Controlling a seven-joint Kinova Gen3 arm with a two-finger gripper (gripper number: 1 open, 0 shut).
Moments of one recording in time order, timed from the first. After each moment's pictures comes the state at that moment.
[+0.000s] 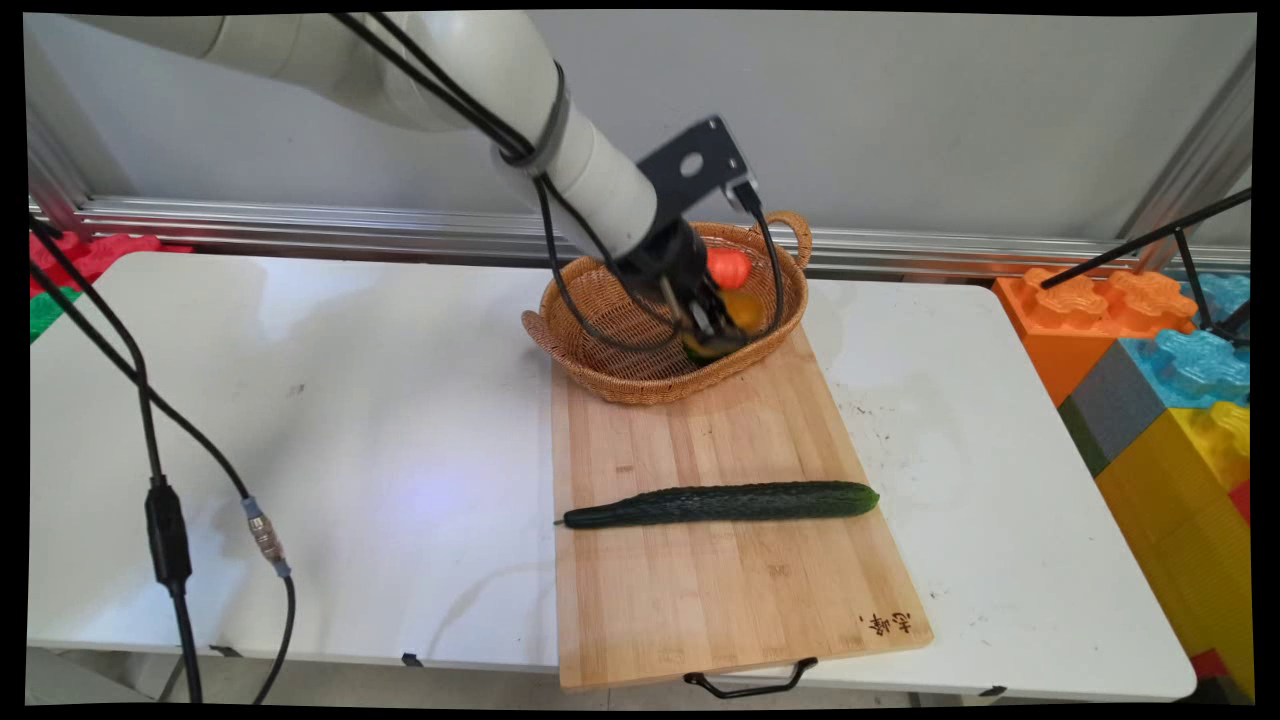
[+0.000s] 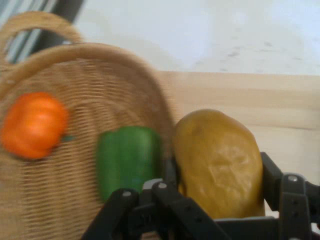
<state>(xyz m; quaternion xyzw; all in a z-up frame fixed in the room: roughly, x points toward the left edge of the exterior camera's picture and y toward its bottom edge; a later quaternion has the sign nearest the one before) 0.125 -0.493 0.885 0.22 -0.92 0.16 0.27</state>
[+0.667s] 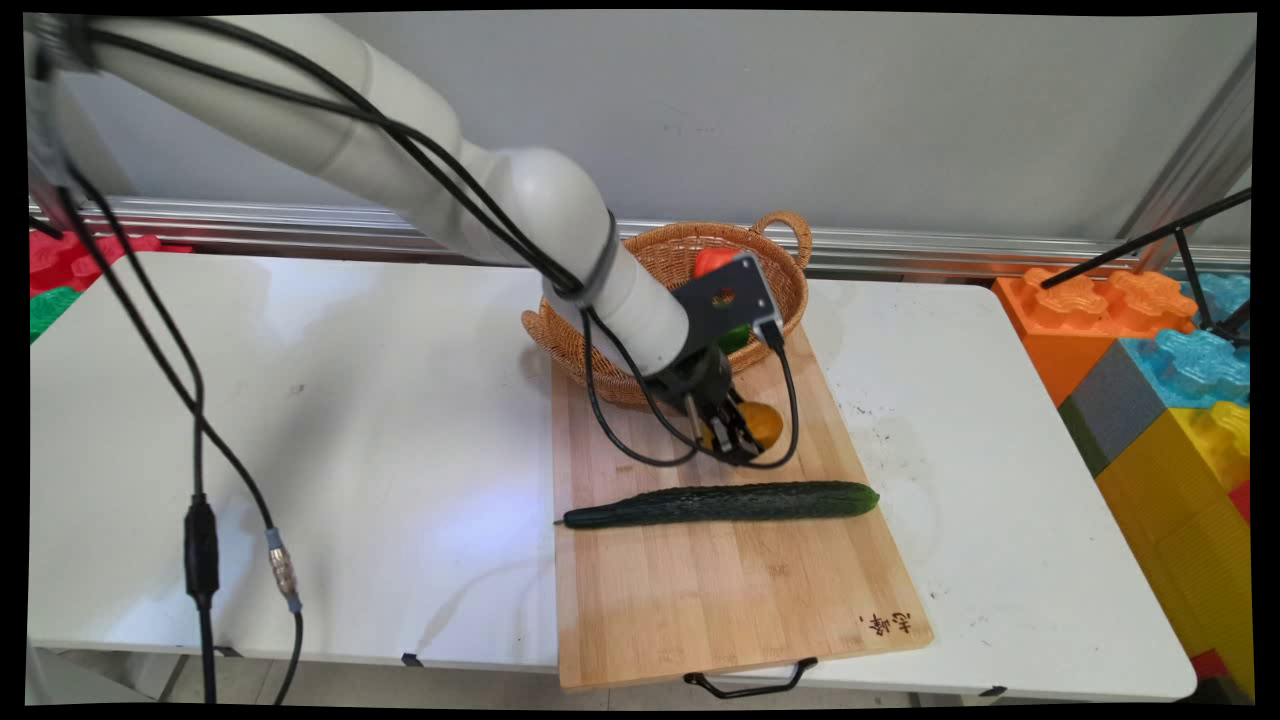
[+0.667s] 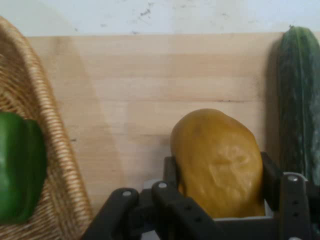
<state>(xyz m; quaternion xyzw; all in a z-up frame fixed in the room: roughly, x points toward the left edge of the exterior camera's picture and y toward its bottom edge) 0.090 -0.472 0.798 0.19 -0.94 0.10 0.26</state>
